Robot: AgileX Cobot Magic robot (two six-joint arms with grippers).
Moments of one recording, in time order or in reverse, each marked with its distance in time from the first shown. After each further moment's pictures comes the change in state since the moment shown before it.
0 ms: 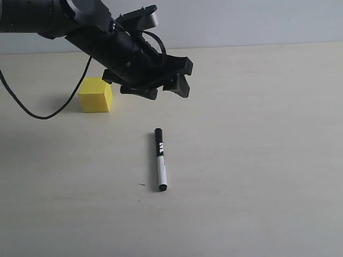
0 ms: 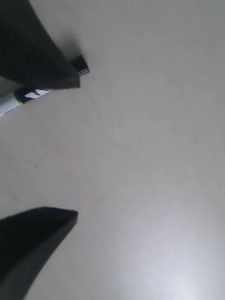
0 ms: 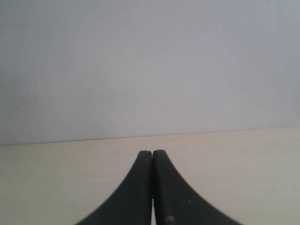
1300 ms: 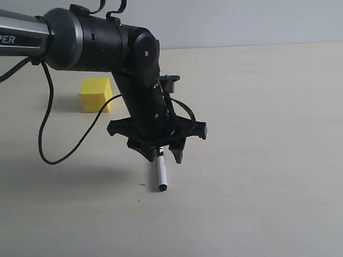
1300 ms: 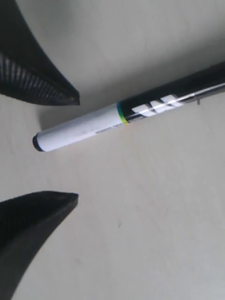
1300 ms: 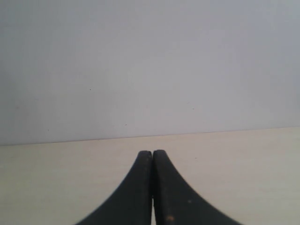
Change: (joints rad) left arm -0.158 0.167 -0.056 0.314 0.279 -0.495; right arm 0.000 0.000 0.000 0.000 0.000 0.000
